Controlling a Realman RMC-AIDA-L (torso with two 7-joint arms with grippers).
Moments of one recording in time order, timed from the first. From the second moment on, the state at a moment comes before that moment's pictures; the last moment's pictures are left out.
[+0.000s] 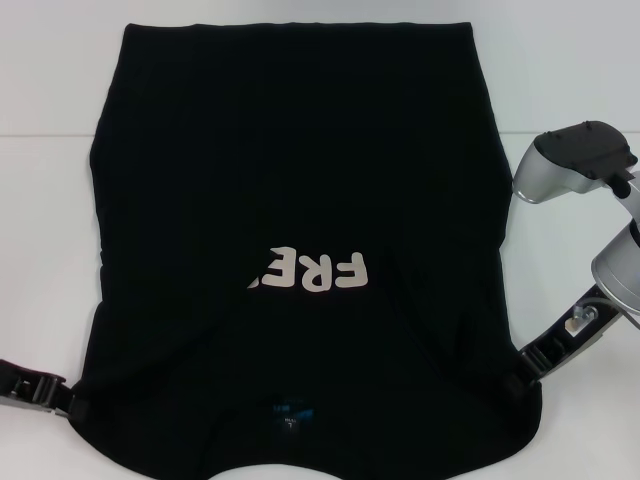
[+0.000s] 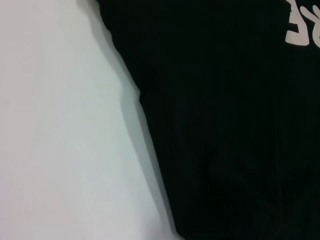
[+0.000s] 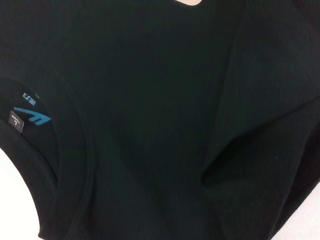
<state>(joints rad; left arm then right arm) -0.56 -2.04 0.63 0.98 2.75 1.69 -2.35 0.87 2.09 -1.03 -0.83 -2.77 -1.62 2.53</state>
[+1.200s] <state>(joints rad) -0.57 -1.90 0.69 0.65 2.73 1.99 -2.16 0.78 2.00 -0.97 -0.82 -2.77 -1.98 2.12</state>
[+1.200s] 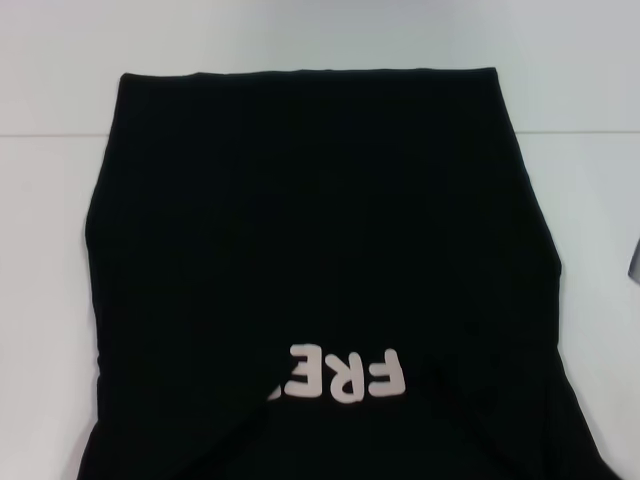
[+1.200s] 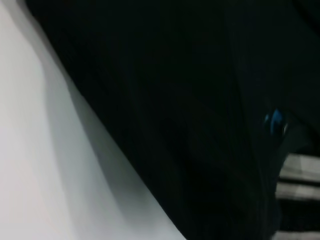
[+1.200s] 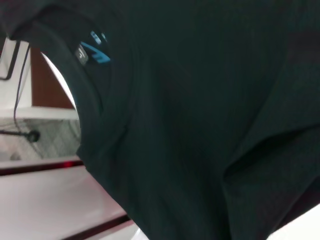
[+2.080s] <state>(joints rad) -0.65 -1.86 0.14 0.63 2.55 1.73 -2.28 0.73 1.91 -0.37 -0.62 -2.48 -1.68 2.23</state>
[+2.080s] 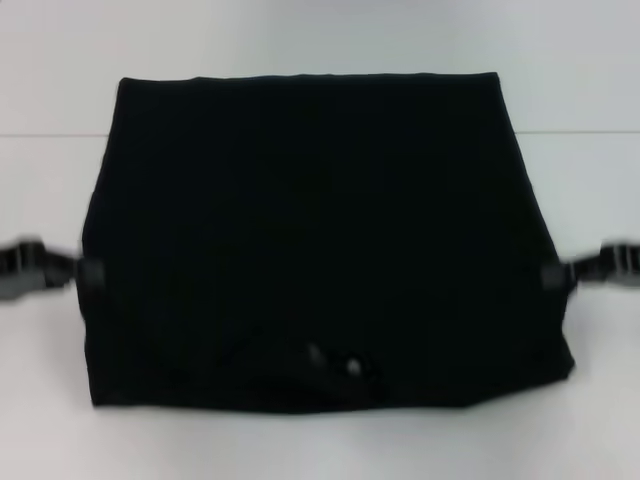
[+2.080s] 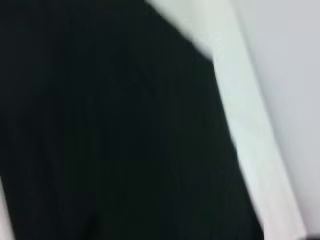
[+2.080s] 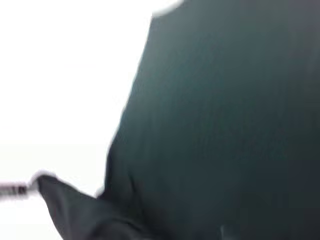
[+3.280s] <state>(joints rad) -0.70 -2.01 0.11 0.50 2.15 1.14 -1.98 0.67 2.05 -0.32 -0.41 -1.91 -1.10 1.91</state>
